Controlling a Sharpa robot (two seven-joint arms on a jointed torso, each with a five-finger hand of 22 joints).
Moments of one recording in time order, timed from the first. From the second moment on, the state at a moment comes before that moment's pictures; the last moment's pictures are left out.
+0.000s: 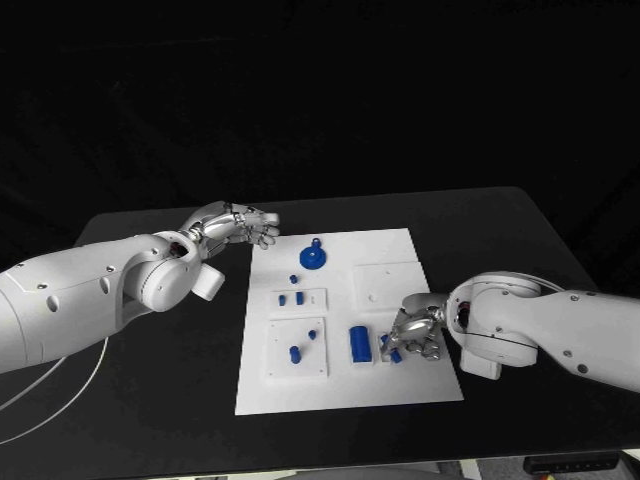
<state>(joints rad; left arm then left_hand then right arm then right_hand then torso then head) 1.23 -0.79 -0.12 1.28 -0.26 -0.11 0.26 0.89 -0.10 0.38 -0.25 0.05 0.78 0.19 0.27 0.49 1.08 0.17 0.07 0.07 0.85 0.15 0.44 0.41 0.08 0.64 0.05 0.54 1.20 1.21 -0.86 -0.20 1.65 -0.95 0.06 -0.52 0.74 0.00 0.81 -0.21 0.05 1.08 0.07 0.25 0.62 1.22 -0.03 0.98 1.14 1.32 -0.13 1.19 1.06 0.25 1.21 -0.03 0.88 1.31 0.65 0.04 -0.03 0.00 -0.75</state>
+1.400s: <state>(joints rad) 1.23 -0.79 -0.12 1.28 -0.26 -0.11 0.26 0.89 -0.10 0.38 -0.25 0.05 0.78 0.19 0.27 0.49 1.08 0.17 0.07 0.07 0.85 0.15 0.44 0.41 0.07 0.64 0.05 0.53 1.20 1.21 -0.89 -0.20 1.65 -0.96 0.08 -0.48 0.74 -0.15 0.62 -0.29 0.05 1.07 0.07 0.24 0.60 1.22 -0.04 0.98 1.15 1.32 -0.14 1.19 1.06 0.25 1.20 -0.04 0.88 1.31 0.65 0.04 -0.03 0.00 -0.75</state>
